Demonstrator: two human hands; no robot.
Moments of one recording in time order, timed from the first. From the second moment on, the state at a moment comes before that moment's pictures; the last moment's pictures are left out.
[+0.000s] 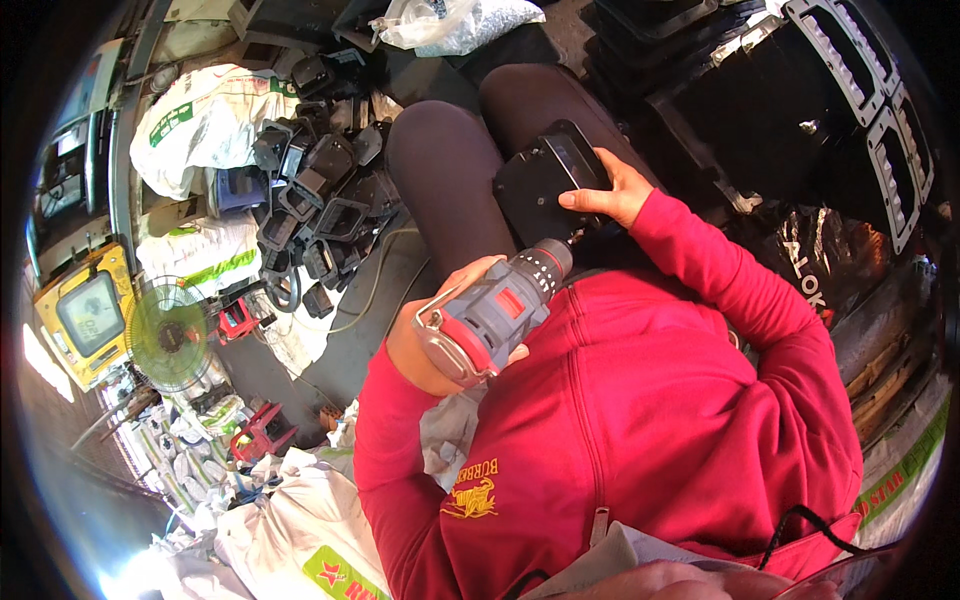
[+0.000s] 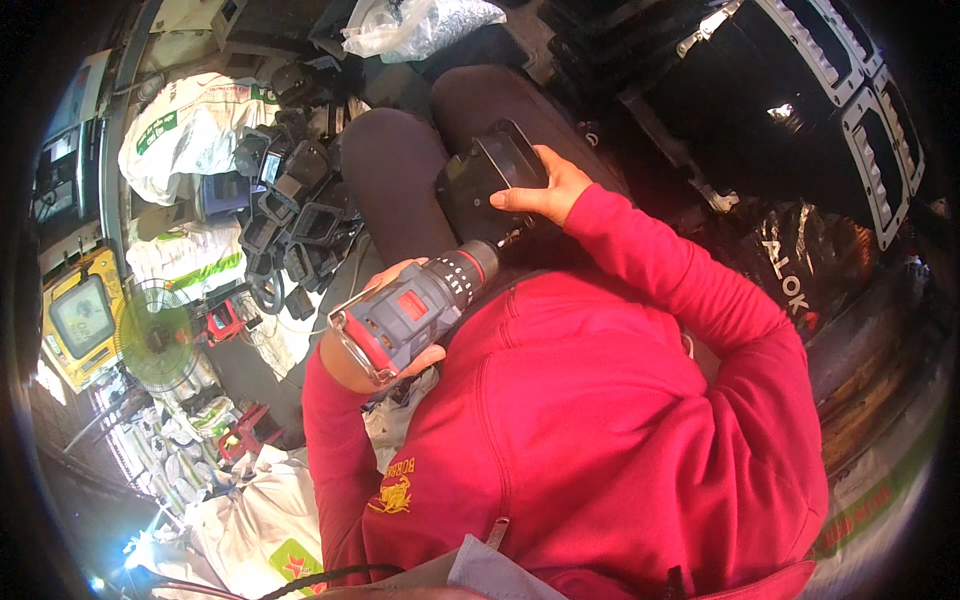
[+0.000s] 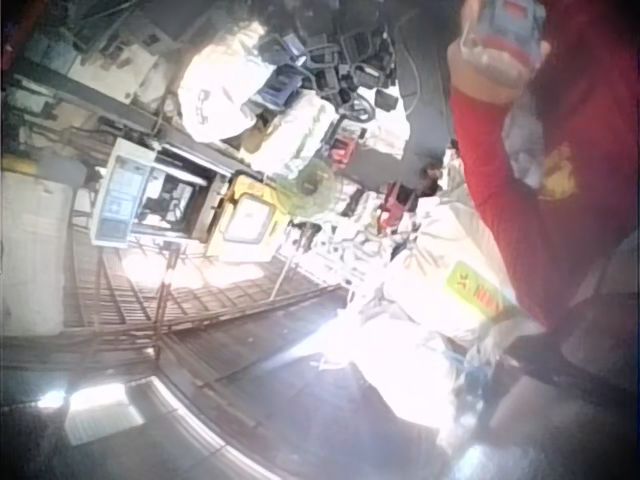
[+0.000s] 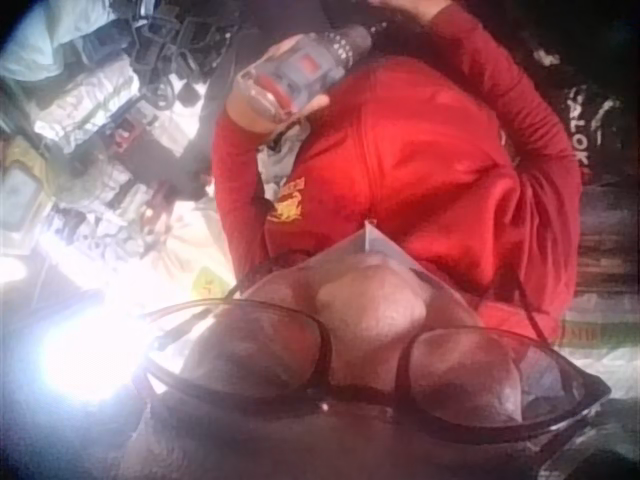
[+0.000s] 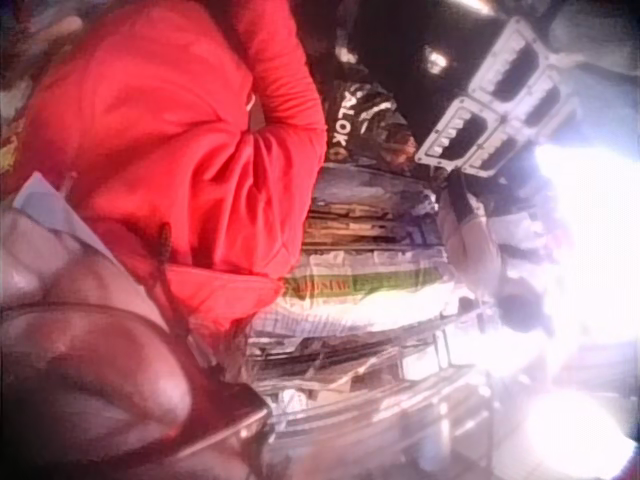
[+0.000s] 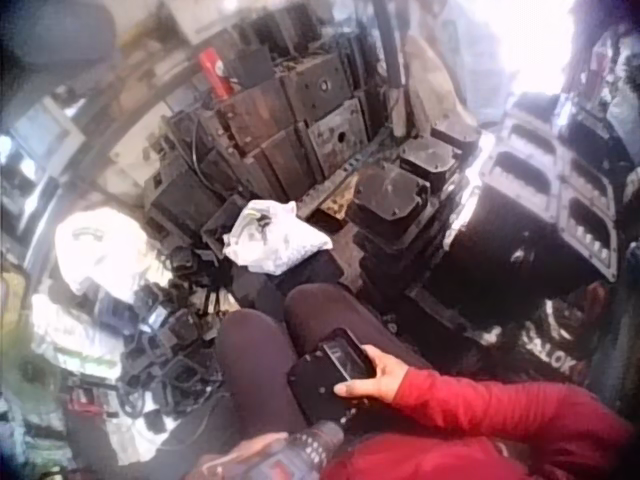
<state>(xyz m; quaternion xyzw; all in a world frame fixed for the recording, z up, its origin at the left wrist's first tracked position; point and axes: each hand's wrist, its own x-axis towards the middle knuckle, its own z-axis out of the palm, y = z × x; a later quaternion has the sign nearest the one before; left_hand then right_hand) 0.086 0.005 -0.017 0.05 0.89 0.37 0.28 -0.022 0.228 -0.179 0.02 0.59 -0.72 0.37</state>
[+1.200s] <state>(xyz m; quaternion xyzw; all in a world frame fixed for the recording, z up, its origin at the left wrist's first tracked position) 0.095 0.034 -0.018 -0.06 0.84 0.41 0.34 -0.003 0.218 -0.176 0.12 0.51 -0.79 0.32</state>
